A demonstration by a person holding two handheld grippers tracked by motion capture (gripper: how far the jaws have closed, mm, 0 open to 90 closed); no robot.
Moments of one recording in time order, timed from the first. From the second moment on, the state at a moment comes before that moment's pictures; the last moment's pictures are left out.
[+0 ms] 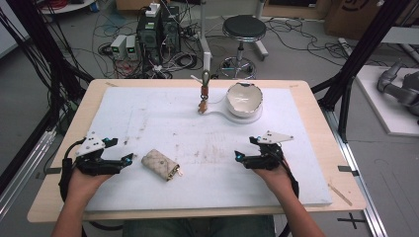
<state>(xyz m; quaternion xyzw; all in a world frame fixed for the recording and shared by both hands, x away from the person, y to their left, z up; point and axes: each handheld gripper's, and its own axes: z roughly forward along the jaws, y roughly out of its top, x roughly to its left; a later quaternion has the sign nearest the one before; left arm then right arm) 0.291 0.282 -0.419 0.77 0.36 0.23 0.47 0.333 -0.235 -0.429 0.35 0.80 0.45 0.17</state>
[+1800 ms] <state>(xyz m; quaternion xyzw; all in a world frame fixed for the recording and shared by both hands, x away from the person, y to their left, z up) 0.246 0.321 -0.431 0.77 0.38 0.24 0.44 0.312 -0.011 -0.456 0.20 0.91 0.36 0.09</state>
